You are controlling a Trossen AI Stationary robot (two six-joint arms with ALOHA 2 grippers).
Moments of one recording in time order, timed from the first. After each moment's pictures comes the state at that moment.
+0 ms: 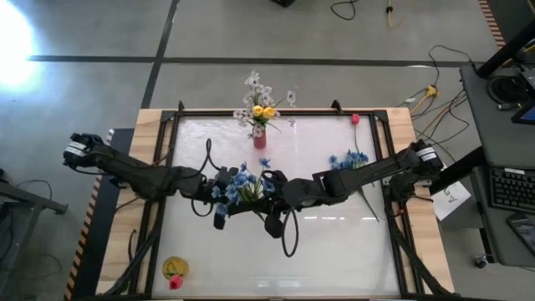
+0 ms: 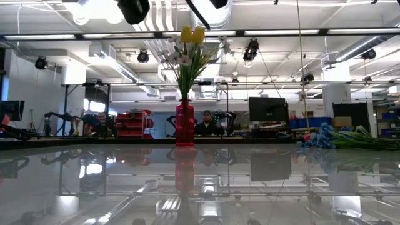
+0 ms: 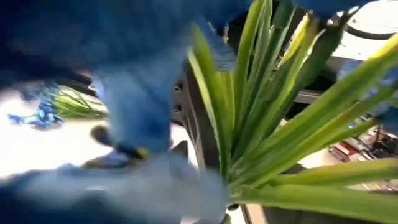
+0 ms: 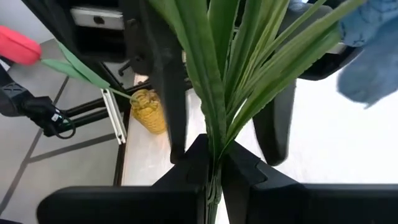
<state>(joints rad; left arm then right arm) -0.29 1.19 0.74 0.37 -0.11 -0.47 0.27 1.74 1.54 -0.23 0.18 0.45</state>
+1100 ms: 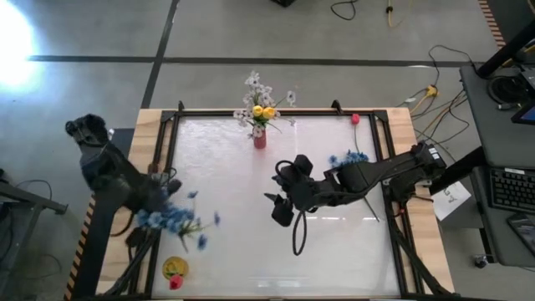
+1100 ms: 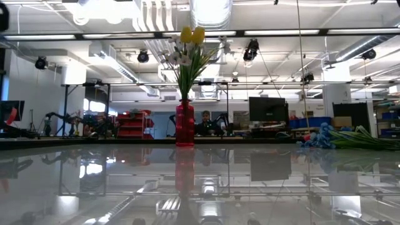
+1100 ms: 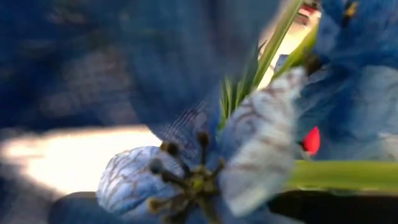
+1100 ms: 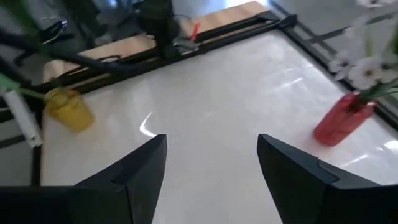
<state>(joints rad) -0.86 0.83 1.07 -0.69 -0.28 -0.43 0.33 1.73 1.82 -0.77 0.53 0.51</state>
